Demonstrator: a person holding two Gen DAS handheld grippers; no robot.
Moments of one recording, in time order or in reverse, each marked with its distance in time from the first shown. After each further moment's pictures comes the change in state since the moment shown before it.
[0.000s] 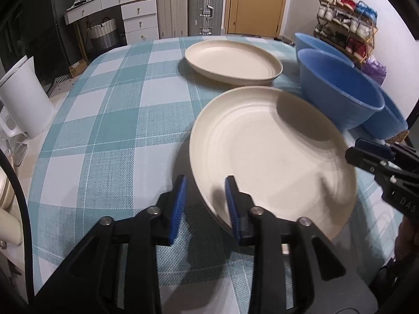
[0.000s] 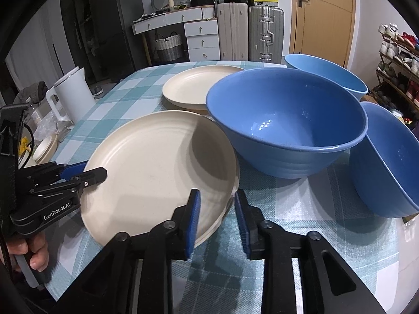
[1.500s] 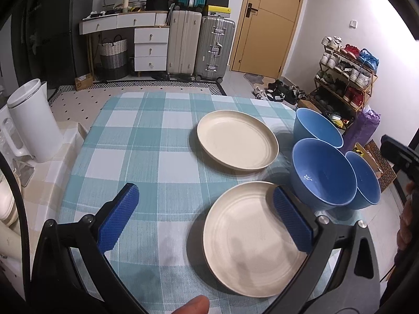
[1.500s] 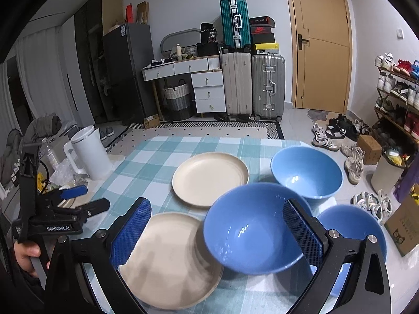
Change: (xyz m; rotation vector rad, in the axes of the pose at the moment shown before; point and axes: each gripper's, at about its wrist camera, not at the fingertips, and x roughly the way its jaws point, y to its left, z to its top) left arm -0.078 0.032 0.096 -0.112 -0.168 -0.034; right arm -0.109 -0.029 0.123 -0.007 -0.242 0.042
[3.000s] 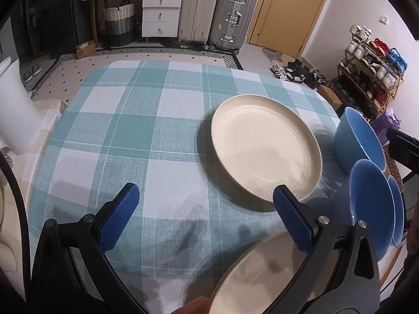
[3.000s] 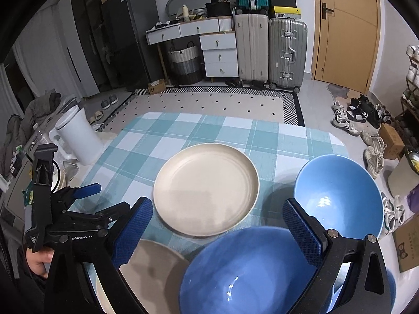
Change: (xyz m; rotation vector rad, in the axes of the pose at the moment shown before) left arm 0.169 0.025 0.049 -0.087 0.196 0.044; right arm 0.170 -0.025 0.066 -0.047 0.250 0.069
